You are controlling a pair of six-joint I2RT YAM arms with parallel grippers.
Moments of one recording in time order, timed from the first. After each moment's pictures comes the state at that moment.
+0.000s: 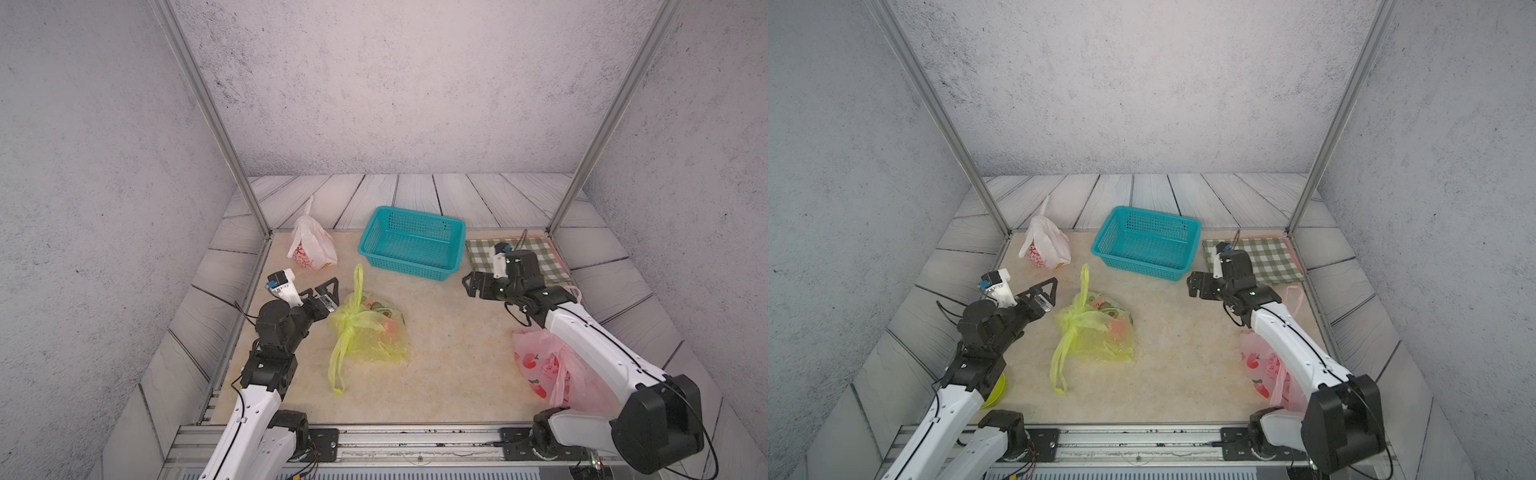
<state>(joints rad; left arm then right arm) -0.14 0.70 0.52 -0.01 0.20 -0.68 0.39 1.32 1.03 -0.47 -0.13 0.33</state>
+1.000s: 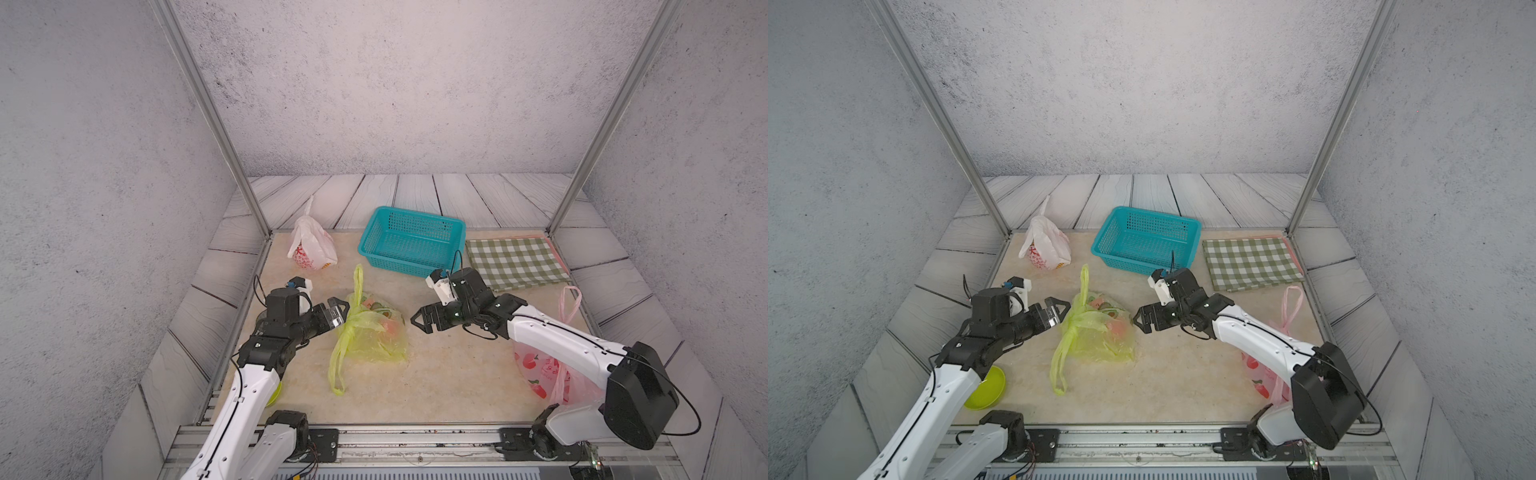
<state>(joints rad) -0.14 0.88 0.75 -0.58 0.34 -0.55 0.72 1.42 1.04 -0.43 -0.31 0.31</state>
